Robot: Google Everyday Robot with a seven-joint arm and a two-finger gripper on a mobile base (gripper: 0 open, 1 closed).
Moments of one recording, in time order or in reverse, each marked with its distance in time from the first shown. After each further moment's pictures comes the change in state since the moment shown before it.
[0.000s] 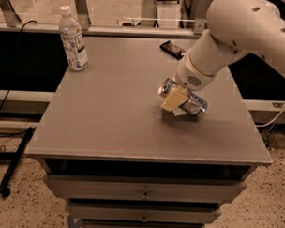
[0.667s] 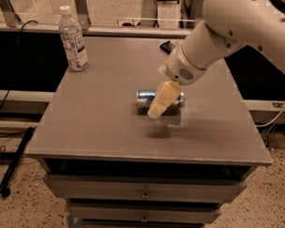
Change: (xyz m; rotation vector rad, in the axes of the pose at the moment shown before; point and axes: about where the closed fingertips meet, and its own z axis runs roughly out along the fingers) arm -0.040 0.010 -0.006 -0.047 -0.101 -0.053
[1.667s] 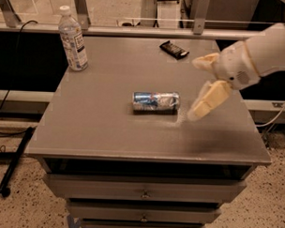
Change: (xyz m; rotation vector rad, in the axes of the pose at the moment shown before) arm 0.050 0.013 -0.075 -0.020 -0.268 0.029
